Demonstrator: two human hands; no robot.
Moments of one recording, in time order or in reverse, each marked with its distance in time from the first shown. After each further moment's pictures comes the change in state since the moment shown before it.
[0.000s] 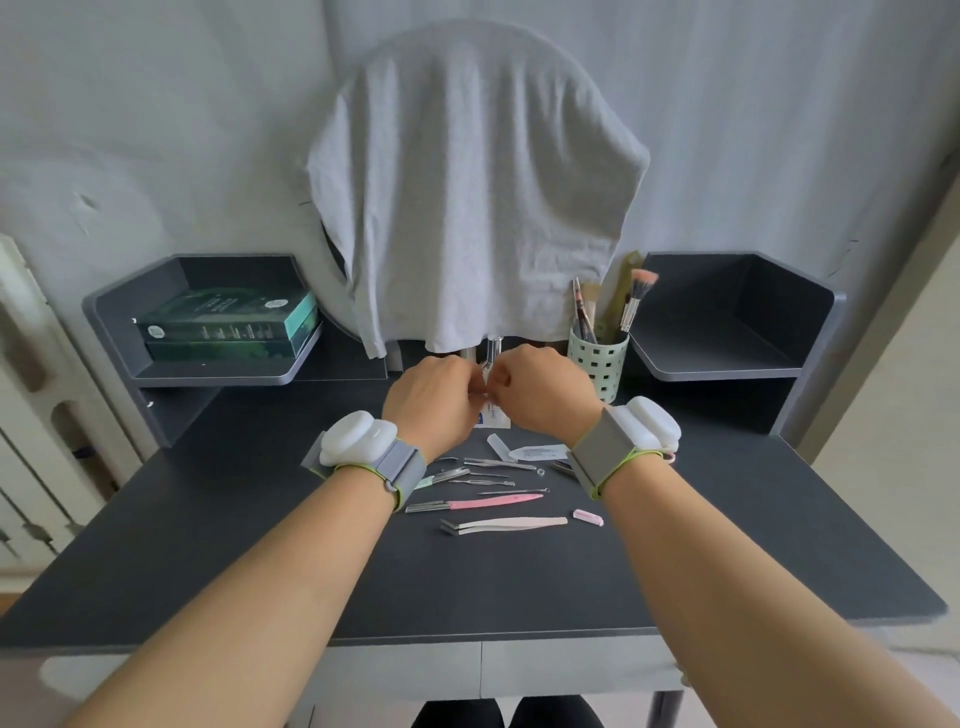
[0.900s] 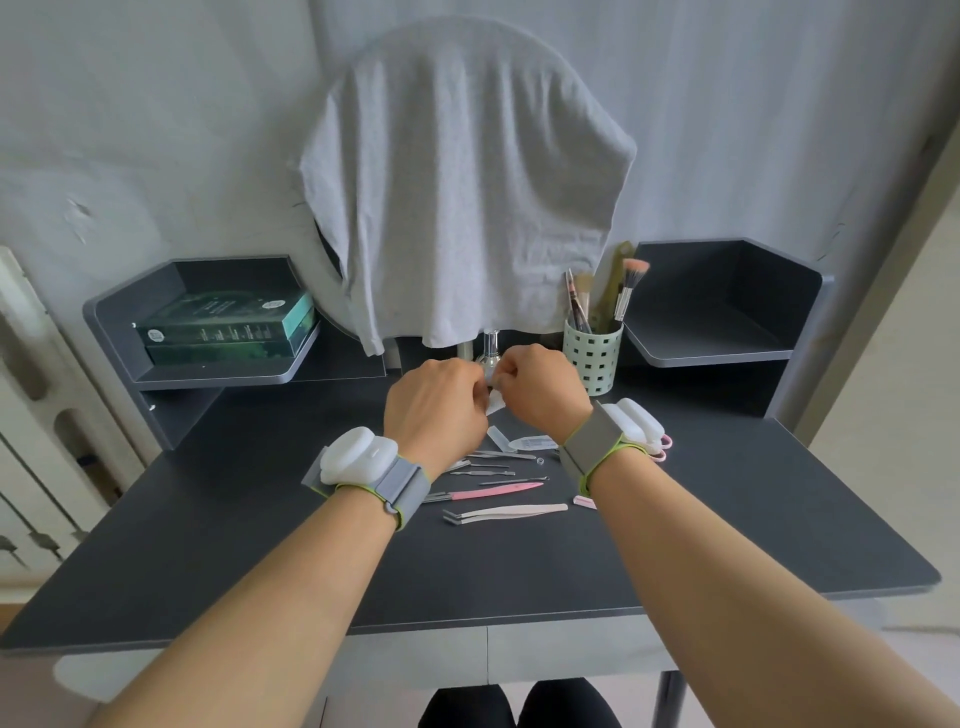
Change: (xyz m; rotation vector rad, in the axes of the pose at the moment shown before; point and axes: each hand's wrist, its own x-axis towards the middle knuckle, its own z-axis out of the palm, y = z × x) left_hand -0.030 0.023 -0.015 0.065 0.077 -0.029; right_hand 0.006 0.010 0.023 0.209 0.068 0.146
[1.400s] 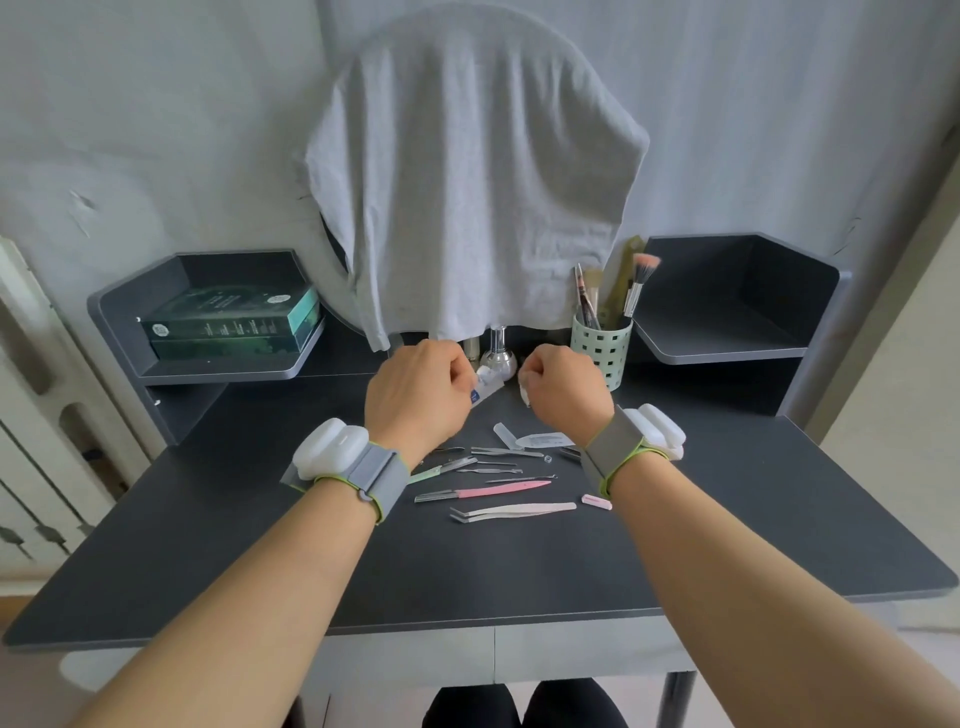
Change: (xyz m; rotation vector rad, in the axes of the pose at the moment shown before) left_hand 0.007 -0.018 -0.009 -0.153 0.030 -0.129; right_hand 0.000 0.016 0.001 -0.004 0.038 0.098
